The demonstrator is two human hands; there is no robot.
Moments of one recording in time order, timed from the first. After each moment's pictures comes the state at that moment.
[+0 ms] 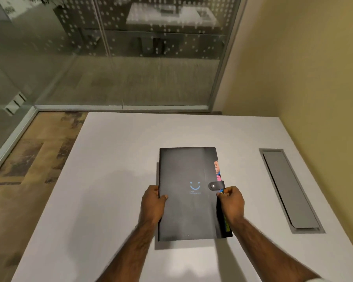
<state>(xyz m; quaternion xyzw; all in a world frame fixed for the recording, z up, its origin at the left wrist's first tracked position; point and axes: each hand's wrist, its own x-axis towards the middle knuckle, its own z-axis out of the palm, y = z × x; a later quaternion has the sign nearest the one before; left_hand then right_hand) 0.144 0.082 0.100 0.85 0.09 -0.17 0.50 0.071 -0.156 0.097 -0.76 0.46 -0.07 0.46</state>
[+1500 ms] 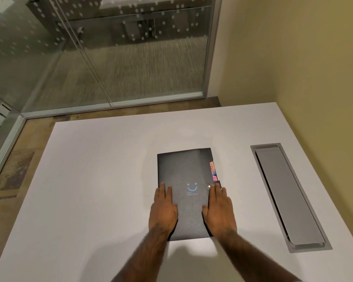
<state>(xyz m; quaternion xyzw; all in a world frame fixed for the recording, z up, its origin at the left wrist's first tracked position) 0.175 -0.074 0.031 0.96 -0.12 -0.20 0.17 0.098 -0.250 0.012 -0.96 0.23 0.08 0.15</state>
